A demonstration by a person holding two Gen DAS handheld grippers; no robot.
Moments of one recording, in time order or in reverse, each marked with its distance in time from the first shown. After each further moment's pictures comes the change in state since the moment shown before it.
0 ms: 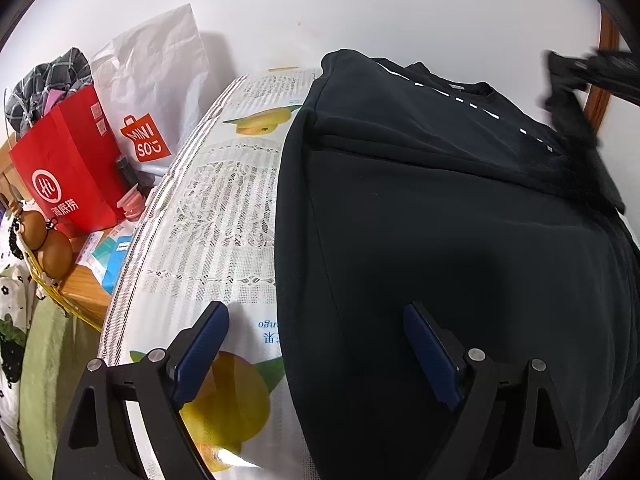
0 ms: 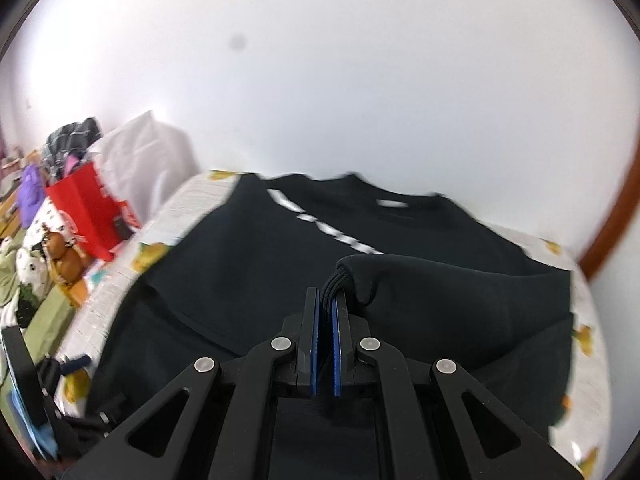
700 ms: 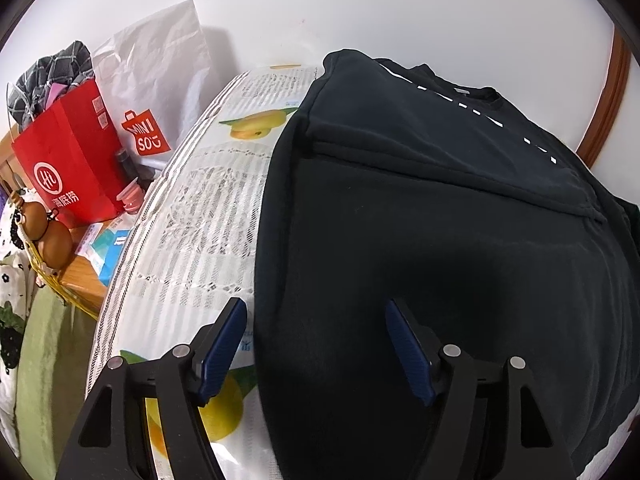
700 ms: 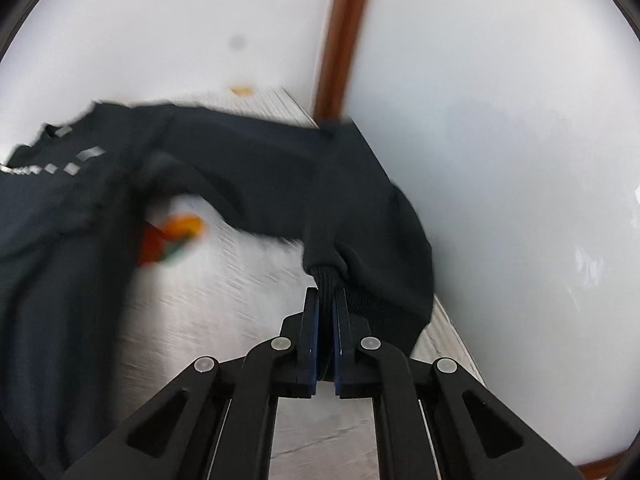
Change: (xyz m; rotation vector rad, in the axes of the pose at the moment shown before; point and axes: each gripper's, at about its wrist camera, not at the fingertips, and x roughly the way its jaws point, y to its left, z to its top) left arm -0.001 -0.009 0.010 -0.042 0.026 0.005; right arm -0.079 -0.333 -0.214 0.378 0.166 -0.547
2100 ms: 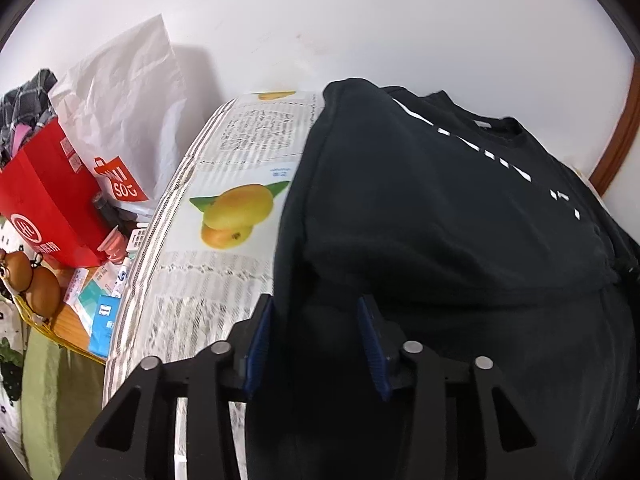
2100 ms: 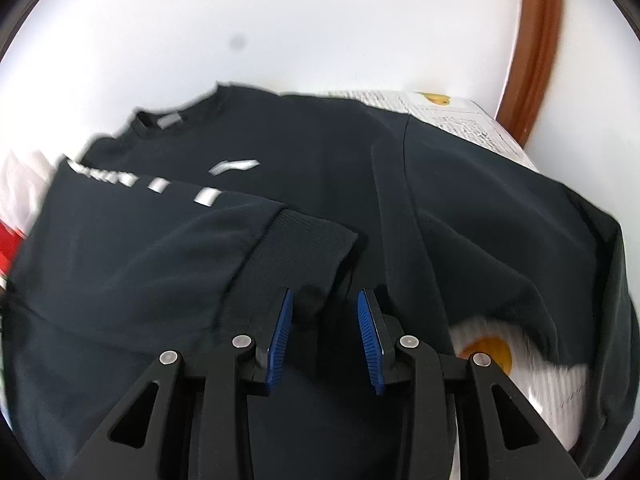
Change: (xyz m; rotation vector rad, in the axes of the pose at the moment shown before) left arm 0.037 -0.009 0.089 0.014 -0.002 0.007; right arm 0.063 0.163 0.059 -0.084 0.042 0.389
